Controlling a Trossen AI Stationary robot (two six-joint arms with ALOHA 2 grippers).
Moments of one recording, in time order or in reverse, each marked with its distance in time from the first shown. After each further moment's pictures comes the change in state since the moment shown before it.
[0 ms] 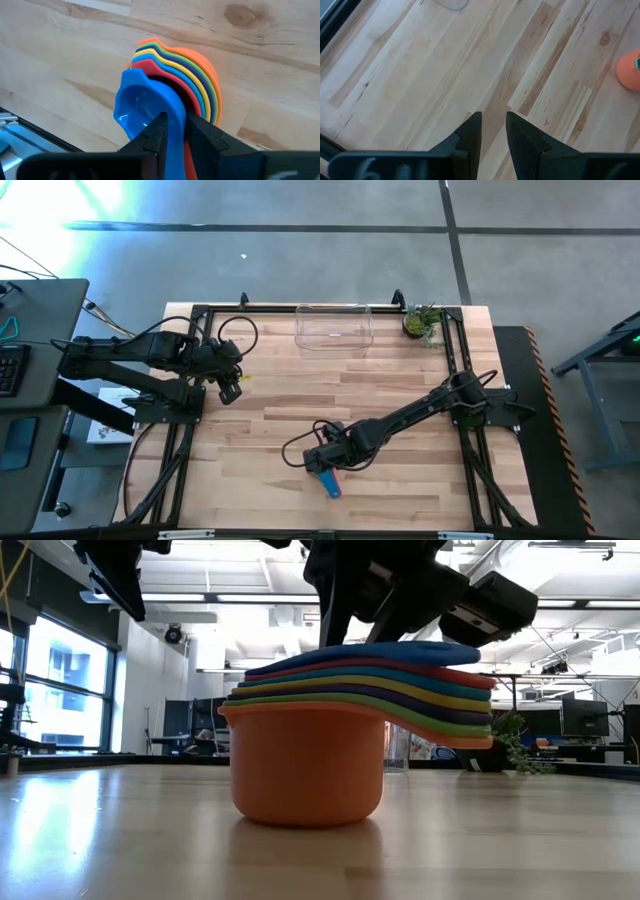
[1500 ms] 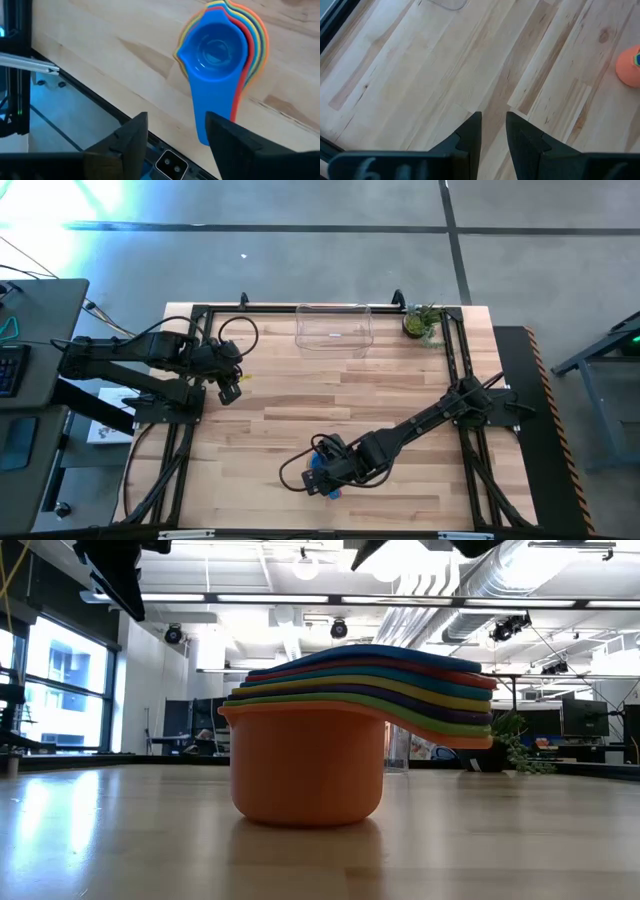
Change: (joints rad) left arm 0.000 0.000 0.000 0.000 0.006 0.018; right arm 0.091 -0.001 0.190 -0.094 0.060 -0.093
